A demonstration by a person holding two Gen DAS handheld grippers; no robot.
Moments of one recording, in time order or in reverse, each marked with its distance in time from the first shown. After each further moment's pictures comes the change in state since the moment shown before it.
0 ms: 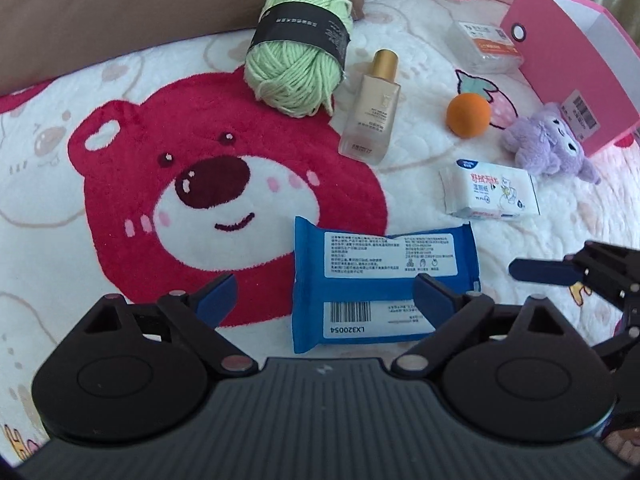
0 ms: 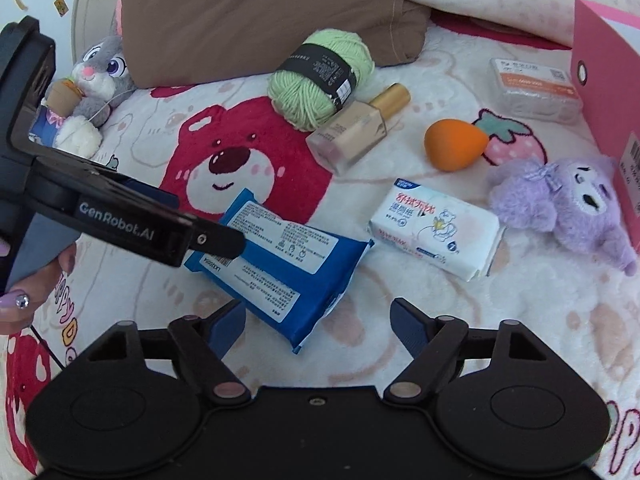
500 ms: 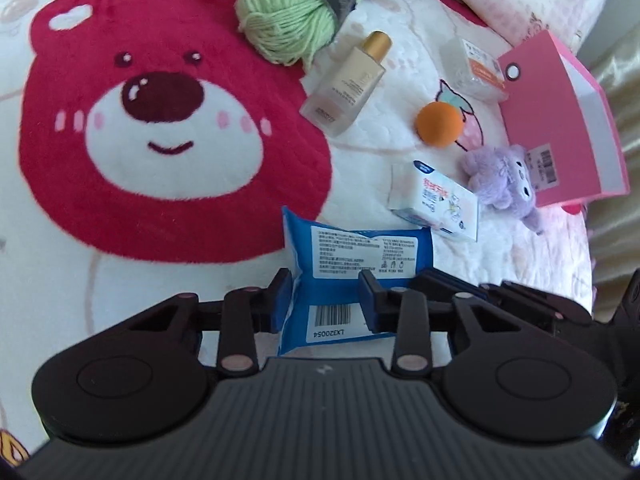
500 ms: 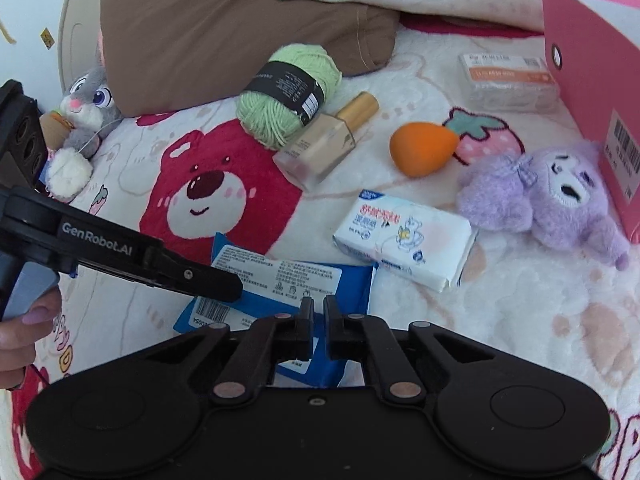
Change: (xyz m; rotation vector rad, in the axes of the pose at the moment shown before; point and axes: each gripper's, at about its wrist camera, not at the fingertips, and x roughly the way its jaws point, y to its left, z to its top) left arm 0.014 0.001 -0.015 -0.291 0.071 -0.217; right arm -0.001 -0.033 -0.001 0.100 -0.049 0.014
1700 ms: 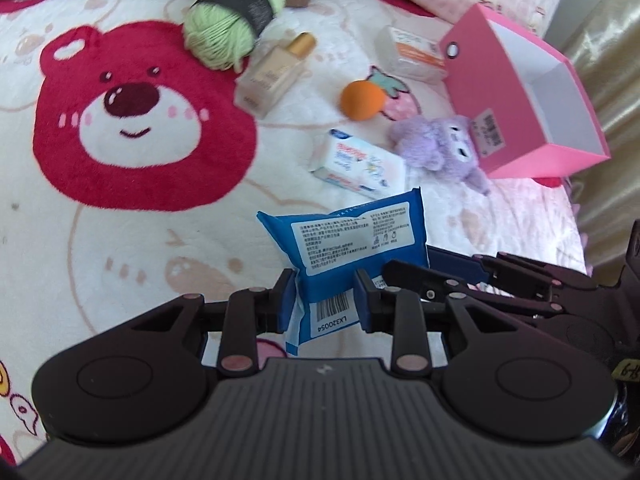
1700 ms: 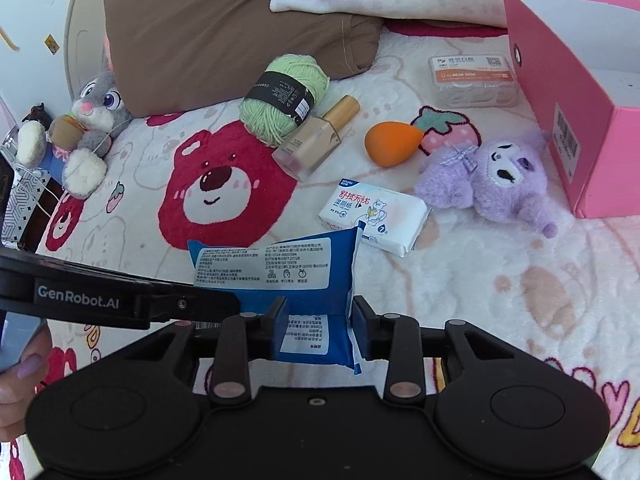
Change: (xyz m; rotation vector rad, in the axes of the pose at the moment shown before) left arm -0.040 -0.080 -0.052 0.085 -0.062 0.044; right arm -0.061 -0.009 -0.002 -0.002 0.026 0.018
